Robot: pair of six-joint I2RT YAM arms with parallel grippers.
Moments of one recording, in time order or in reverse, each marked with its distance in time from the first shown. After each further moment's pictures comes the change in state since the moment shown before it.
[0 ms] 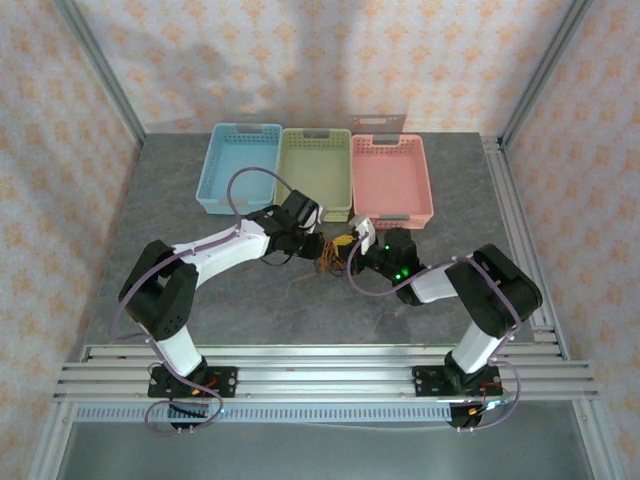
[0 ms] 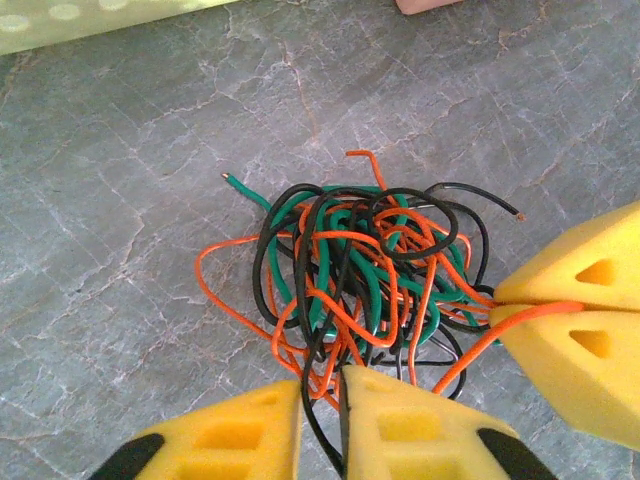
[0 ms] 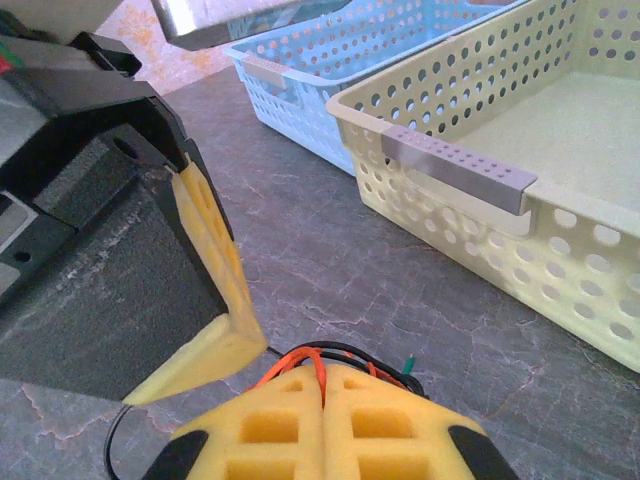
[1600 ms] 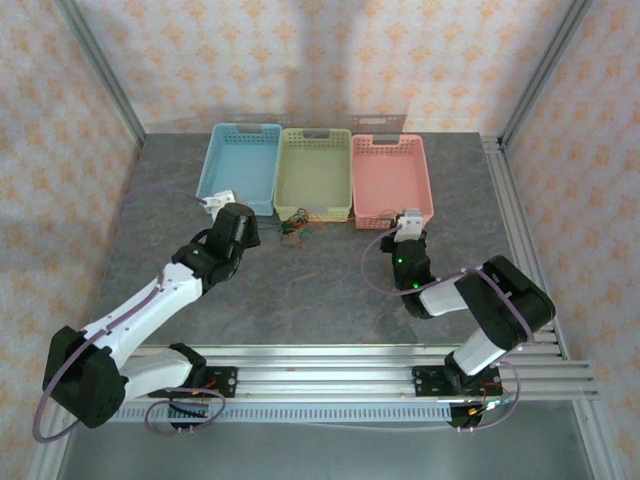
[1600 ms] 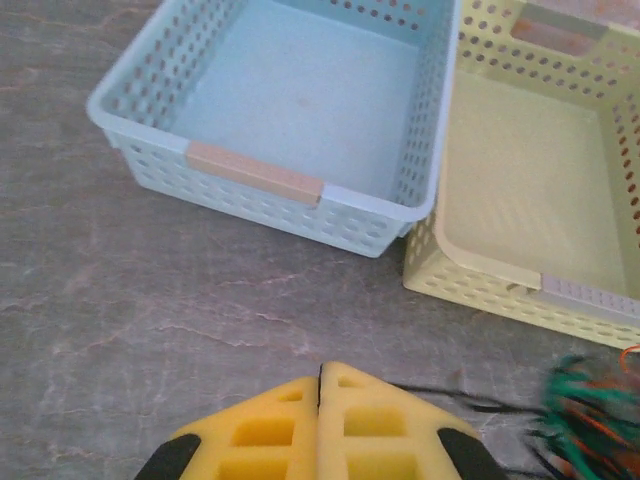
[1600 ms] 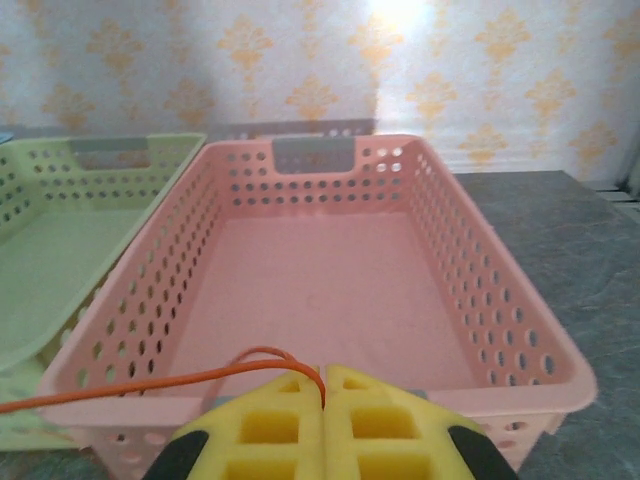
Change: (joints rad) left arm 0.145 -0.577 -0.356 0.110 -0.634 -0.238; right arm 0.000 -0.091 -0.136 0.205 1.019 0.020
